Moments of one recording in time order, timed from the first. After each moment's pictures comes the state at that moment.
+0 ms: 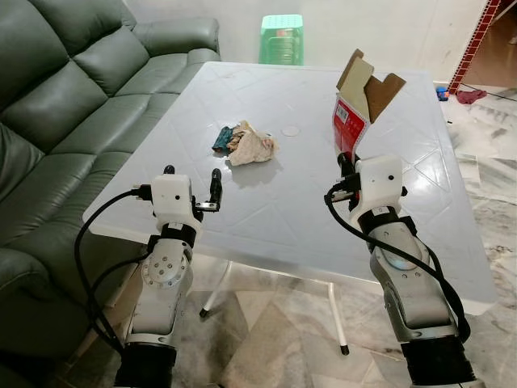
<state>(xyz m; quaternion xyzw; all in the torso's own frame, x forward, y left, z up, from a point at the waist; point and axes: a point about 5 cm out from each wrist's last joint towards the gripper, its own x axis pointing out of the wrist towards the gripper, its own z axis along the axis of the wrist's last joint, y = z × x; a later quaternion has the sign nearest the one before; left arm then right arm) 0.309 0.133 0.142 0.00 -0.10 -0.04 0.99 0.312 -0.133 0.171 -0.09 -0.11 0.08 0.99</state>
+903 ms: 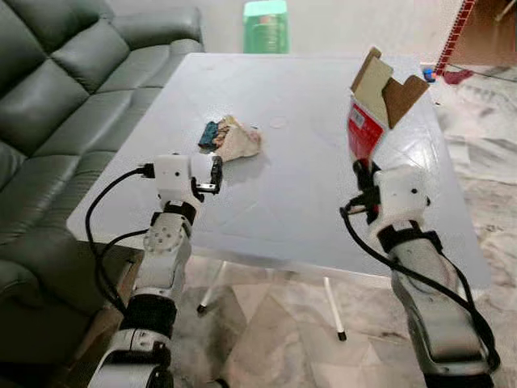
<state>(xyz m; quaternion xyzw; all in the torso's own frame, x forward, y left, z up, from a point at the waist) 0.360 0.136 0.144 -0.02 -0.06 -0.07 1.00 0.274 -0.149 0.185 -0.12 -0.12 0.07 0.98</state>
